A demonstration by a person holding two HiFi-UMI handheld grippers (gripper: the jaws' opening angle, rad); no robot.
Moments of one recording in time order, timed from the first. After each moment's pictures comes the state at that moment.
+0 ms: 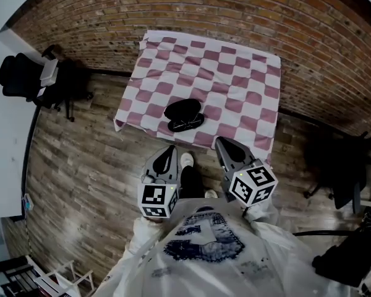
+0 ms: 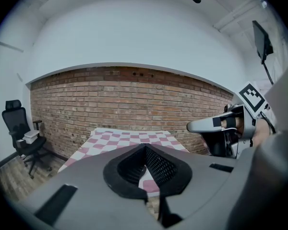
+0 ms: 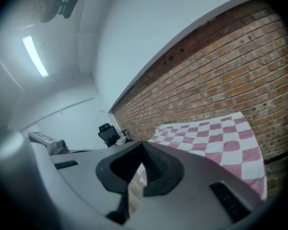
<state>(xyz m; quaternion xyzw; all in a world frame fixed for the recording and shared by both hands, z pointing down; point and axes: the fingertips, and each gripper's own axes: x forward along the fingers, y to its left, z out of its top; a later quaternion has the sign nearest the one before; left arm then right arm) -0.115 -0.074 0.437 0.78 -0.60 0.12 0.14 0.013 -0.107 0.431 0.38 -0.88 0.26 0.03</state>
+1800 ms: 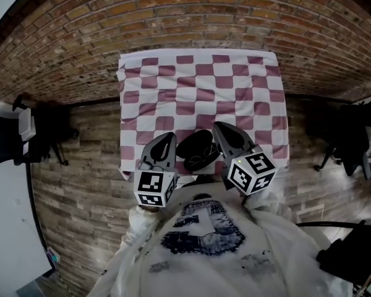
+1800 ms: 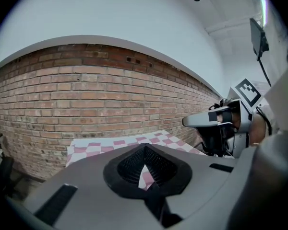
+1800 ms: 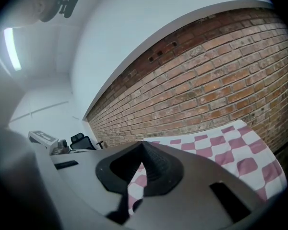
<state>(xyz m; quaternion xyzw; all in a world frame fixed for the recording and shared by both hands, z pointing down) -0.197 -0.304 0.453 0.87 -0.45 0.16 0.12 -0.073 -0.303 0.436 0.51 -0.82 0.26 0.00</state>
